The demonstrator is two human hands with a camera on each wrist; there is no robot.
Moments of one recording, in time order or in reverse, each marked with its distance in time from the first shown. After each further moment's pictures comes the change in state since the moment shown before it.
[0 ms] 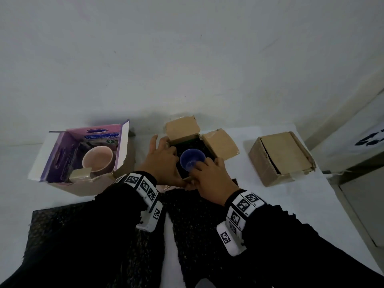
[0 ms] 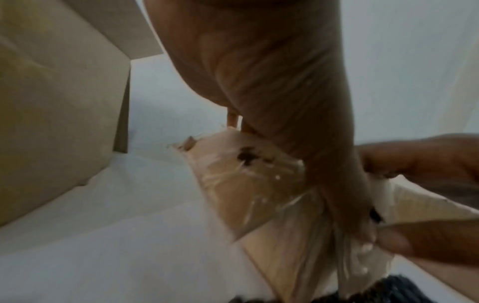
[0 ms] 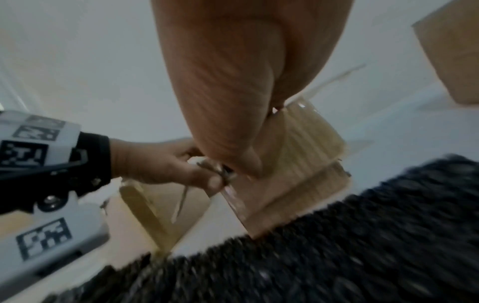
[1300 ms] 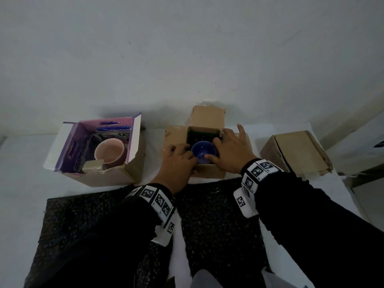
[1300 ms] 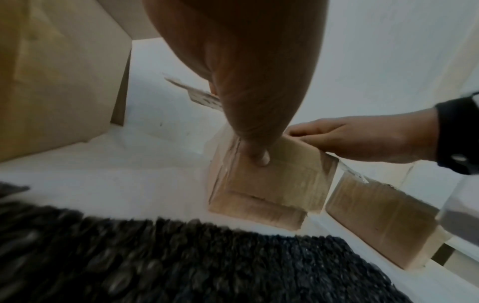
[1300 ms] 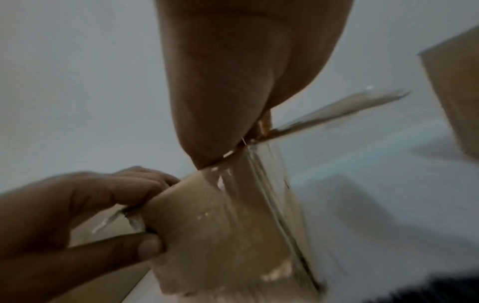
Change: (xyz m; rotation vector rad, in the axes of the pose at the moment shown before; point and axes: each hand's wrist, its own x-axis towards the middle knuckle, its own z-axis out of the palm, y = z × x) left_hand -0.014 0.022 0.027 -0.135 0.298 0.000; right_hand 0.046 0.054 -0.016 -0.146 -0.108 0.128
